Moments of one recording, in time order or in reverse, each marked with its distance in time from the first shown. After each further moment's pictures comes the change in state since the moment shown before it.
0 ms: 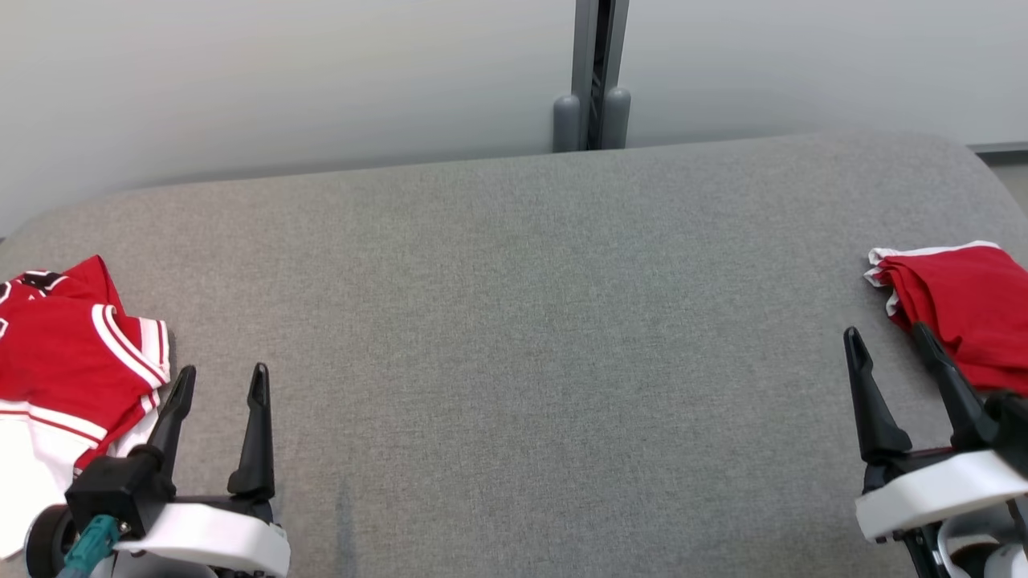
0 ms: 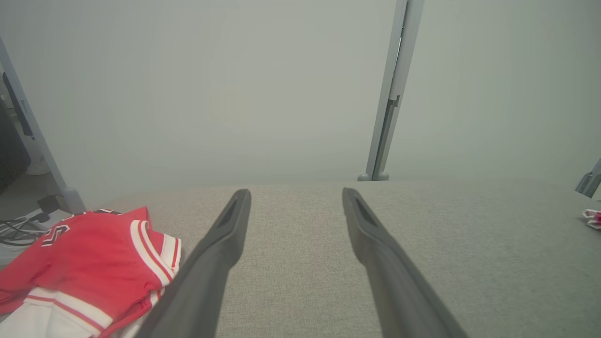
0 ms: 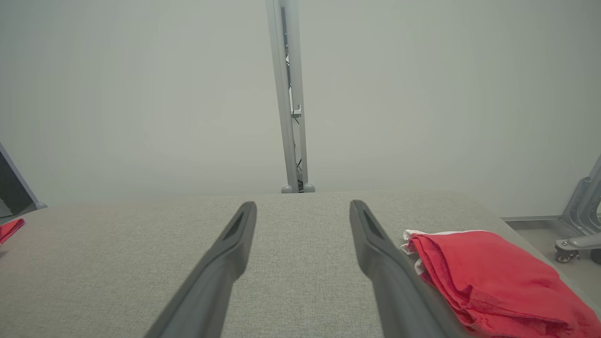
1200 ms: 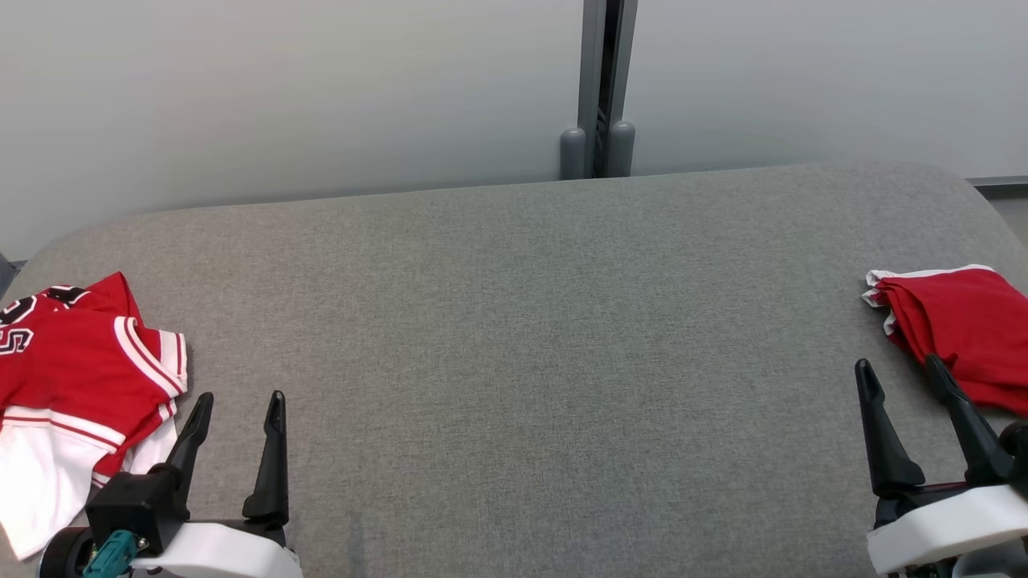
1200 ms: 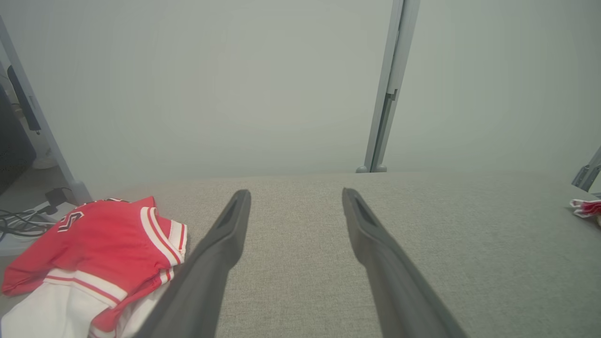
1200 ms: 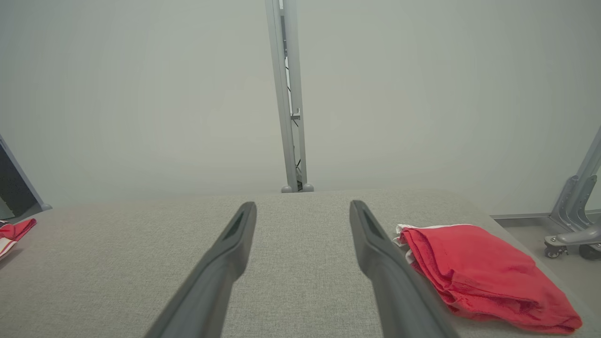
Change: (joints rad) left arm 0.057 0.014 -0.032 -0.054 0.000 0.044 0.057; right arm 0.110 0.030 -0.036 -0.116 -0.014 0.000 0.065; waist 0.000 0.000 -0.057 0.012
